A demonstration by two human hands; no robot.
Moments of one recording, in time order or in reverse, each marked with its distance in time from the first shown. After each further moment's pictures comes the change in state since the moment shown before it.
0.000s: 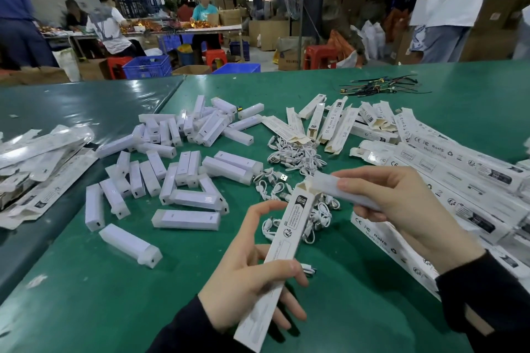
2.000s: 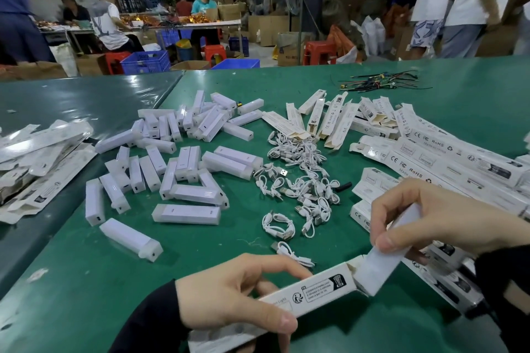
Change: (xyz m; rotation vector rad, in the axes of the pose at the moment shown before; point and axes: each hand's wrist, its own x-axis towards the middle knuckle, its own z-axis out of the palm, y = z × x) left_hand -0.012 0.015 -0.022 0.218 -0.402 -0.275; right_hand -0.011 -0.013 -0.044 -0.248 -0.626 0.200
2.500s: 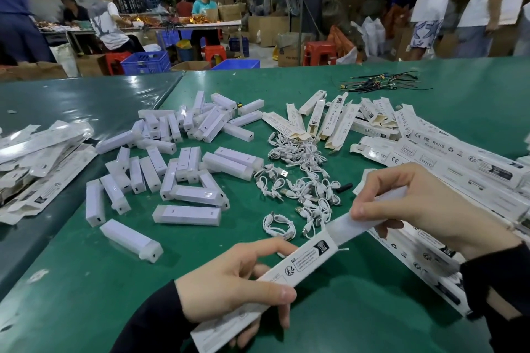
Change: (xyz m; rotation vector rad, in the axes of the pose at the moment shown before) left_hand 0.002 -0.002 -0.004 -0.142 0.020 0.076; right_hand 0.019 -0.003 0.013 0.029 0.372 -0.113
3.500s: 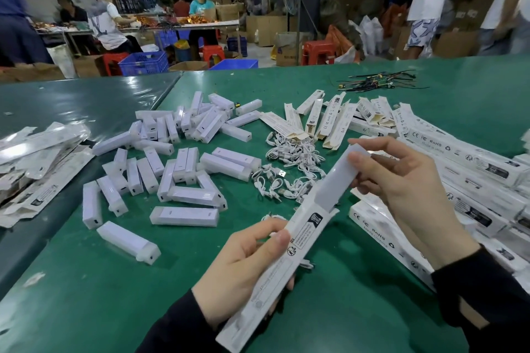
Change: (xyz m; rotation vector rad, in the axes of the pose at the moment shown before) left_hand 0.020 -0.014 0.013 0.062 0.388 0.274; right_hand 0.011 0.003 0.027 0.390 0.432 -0.277
